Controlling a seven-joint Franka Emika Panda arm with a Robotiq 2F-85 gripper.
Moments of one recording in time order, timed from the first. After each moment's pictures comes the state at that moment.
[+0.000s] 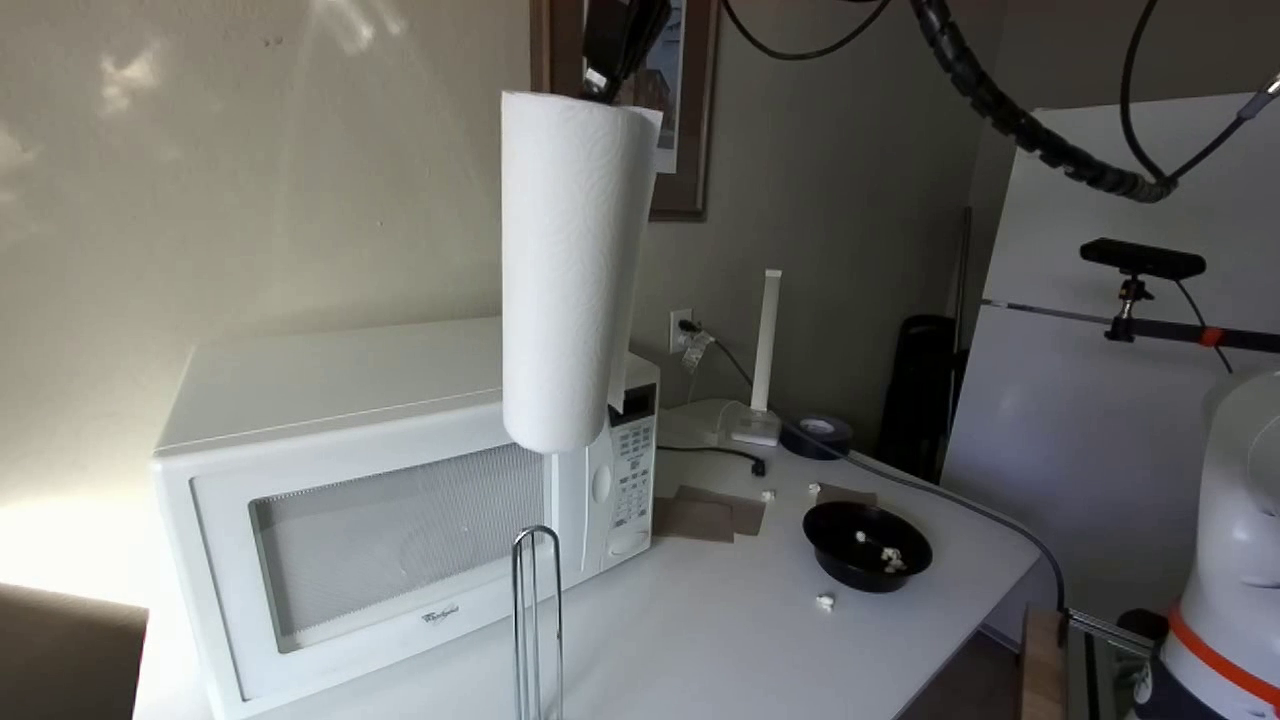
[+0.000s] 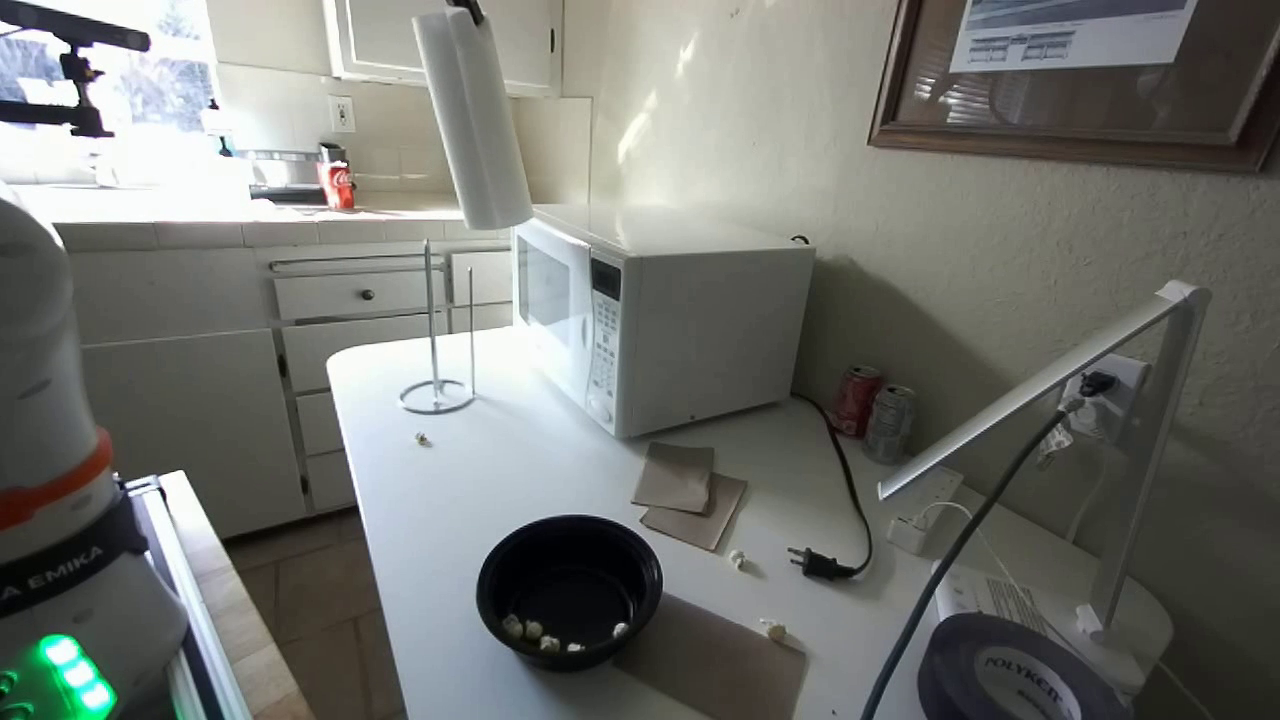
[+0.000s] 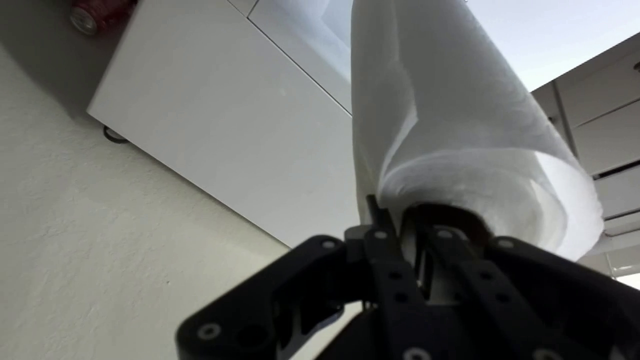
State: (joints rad) arm 0.19 -0.42 0.25 -1.95 -0.15 2.07 -0.02
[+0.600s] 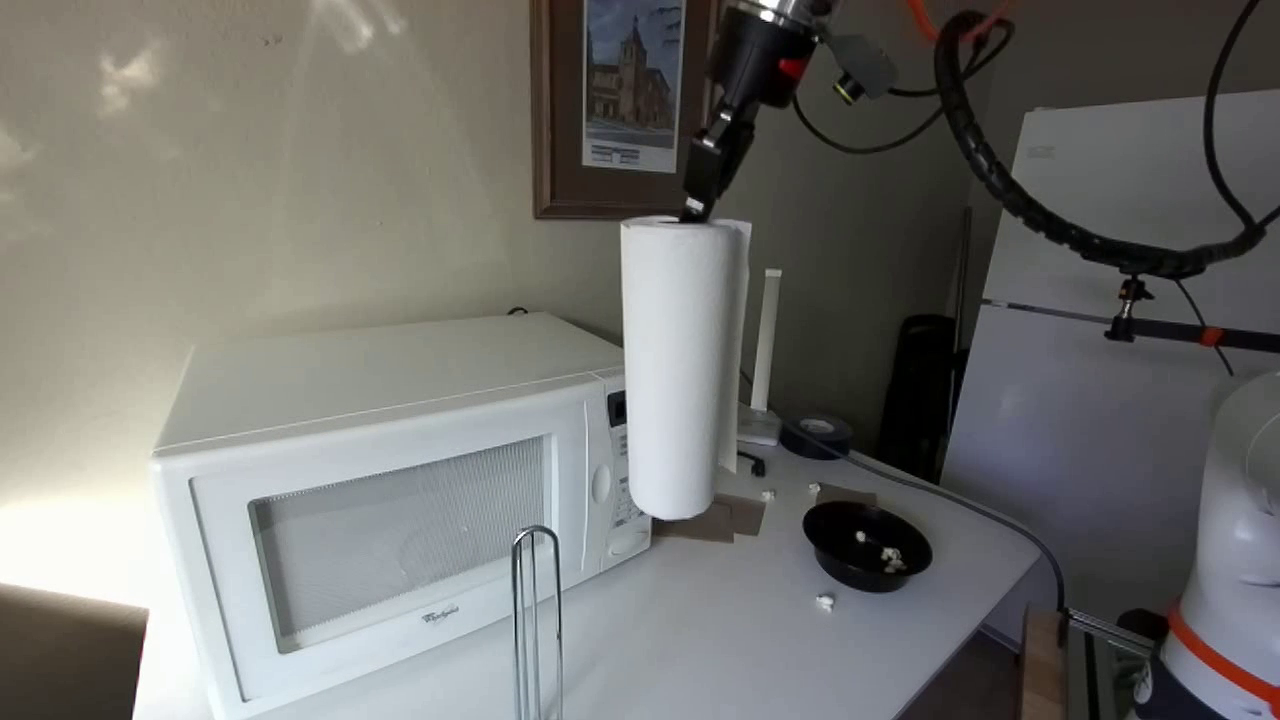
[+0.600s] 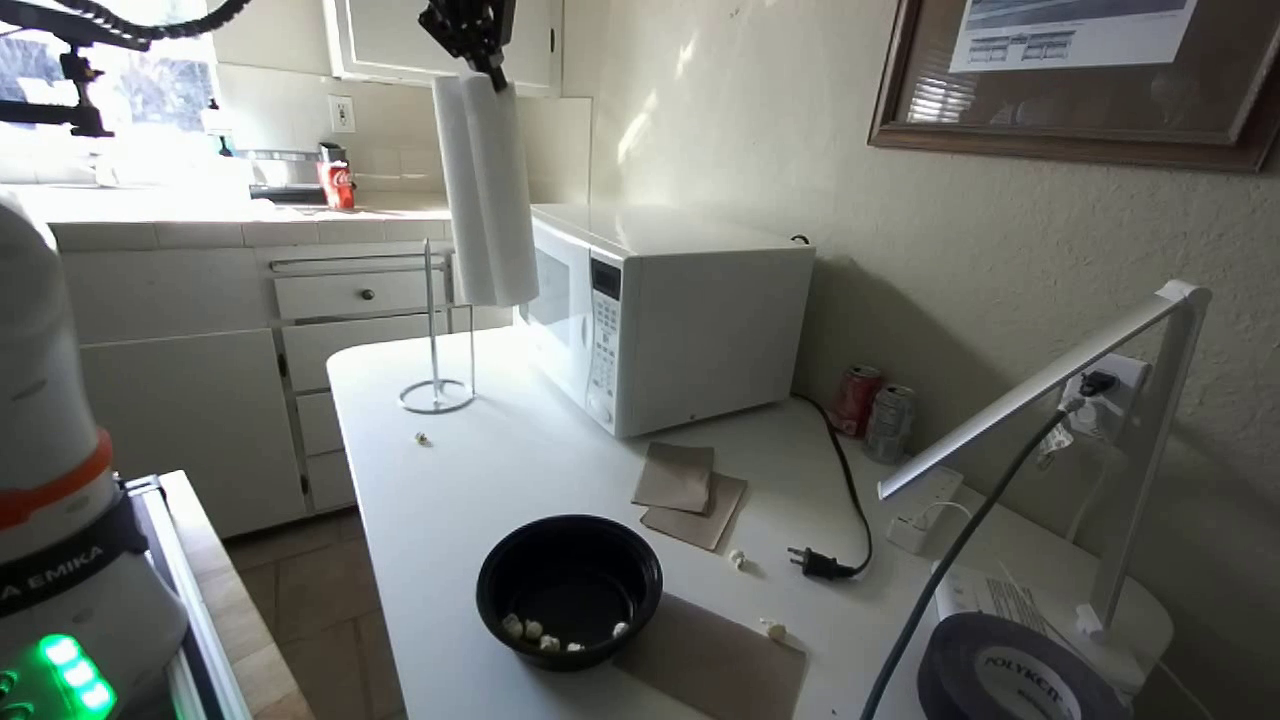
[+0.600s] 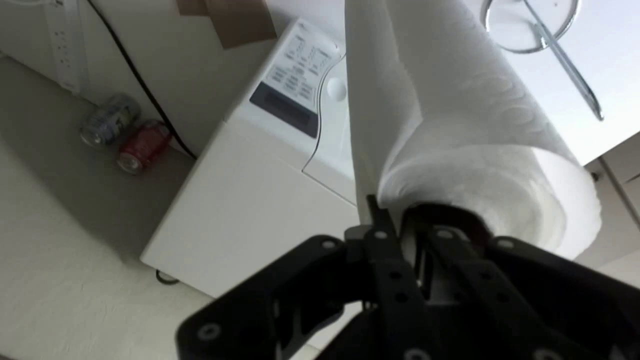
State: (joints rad) arm 0.16 -0.56 0.14 -2.24 -0.13 2.08 -0.01
